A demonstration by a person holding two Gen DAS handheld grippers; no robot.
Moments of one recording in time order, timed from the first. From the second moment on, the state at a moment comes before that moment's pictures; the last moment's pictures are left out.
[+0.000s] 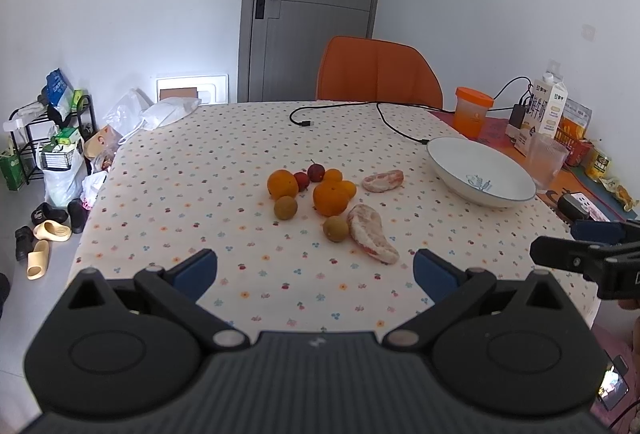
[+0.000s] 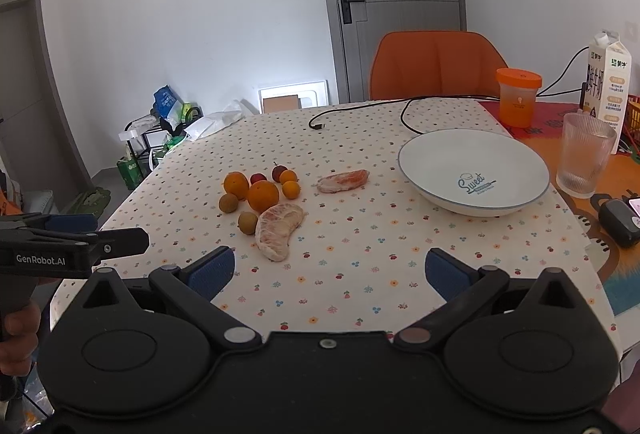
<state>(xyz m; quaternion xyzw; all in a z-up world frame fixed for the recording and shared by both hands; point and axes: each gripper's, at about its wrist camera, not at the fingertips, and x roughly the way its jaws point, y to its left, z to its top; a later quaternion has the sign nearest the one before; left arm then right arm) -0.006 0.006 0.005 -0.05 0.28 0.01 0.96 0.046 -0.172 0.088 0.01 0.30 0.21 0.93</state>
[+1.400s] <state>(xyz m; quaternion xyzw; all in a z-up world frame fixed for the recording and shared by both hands) 0.029 0.035 -0.007 -0.08 0.26 0.00 0.96 0.081 -0.147 0.070 0.05 0.27 0.27 0.92</state>
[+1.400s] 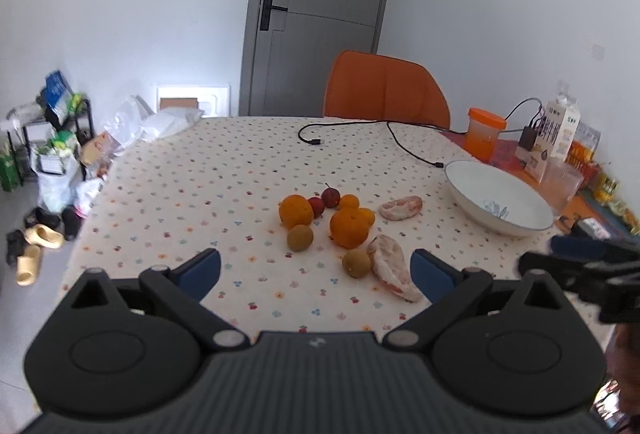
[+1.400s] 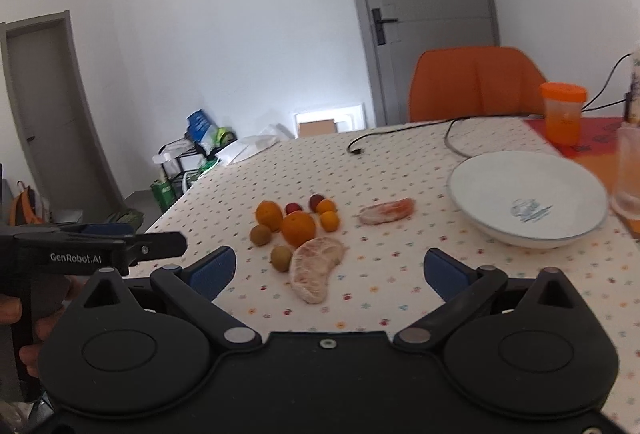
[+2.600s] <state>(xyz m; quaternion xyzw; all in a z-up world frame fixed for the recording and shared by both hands) 0.100 0.052 -0.051 -0.10 0.31 -0.03 0.94 0.165 -0.077 0.006 0.02 0.36 0.29 0.89</state>
